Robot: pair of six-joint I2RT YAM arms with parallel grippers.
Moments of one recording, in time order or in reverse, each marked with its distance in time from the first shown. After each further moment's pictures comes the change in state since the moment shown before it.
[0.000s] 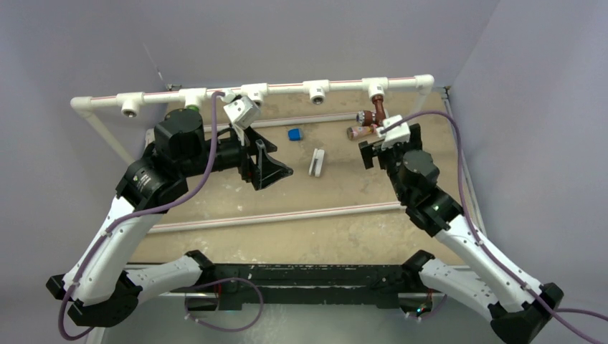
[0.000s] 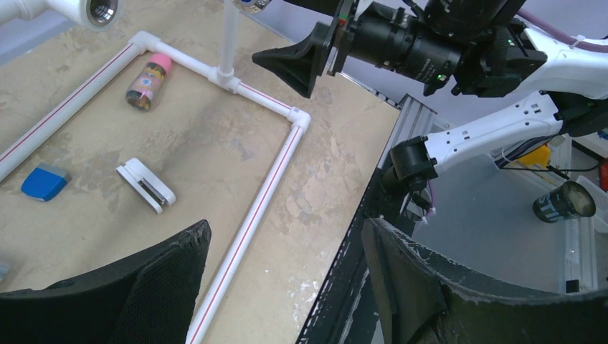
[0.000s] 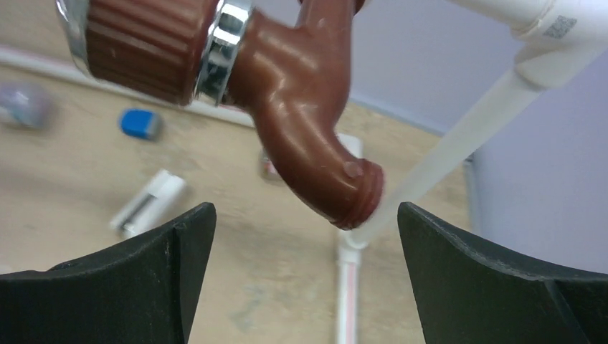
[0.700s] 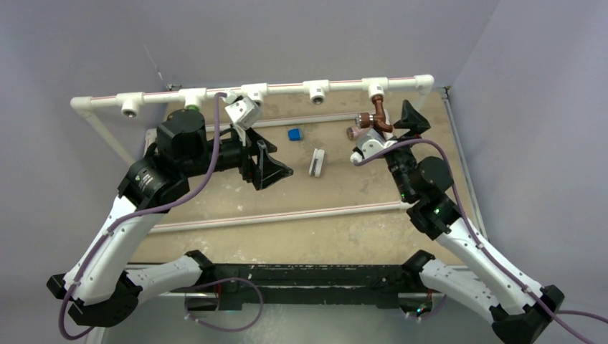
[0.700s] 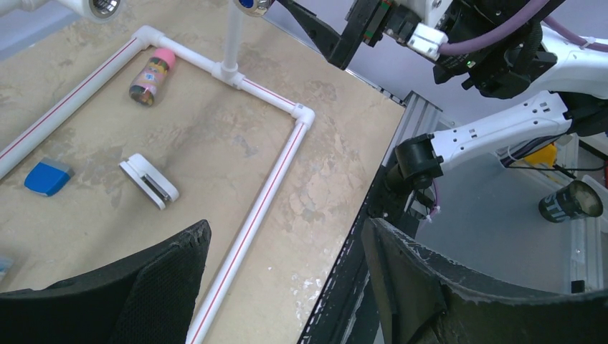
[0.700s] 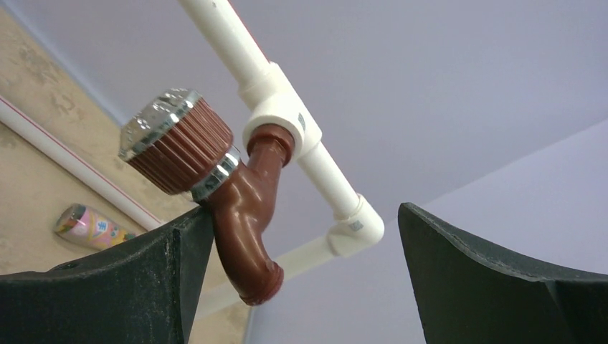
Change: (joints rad) left arm 0.000 0.000 -0.013 0.000 -0.010 0.008; right arm 0.009 -0.007 -0.037 0.323 -0.121 -0.921
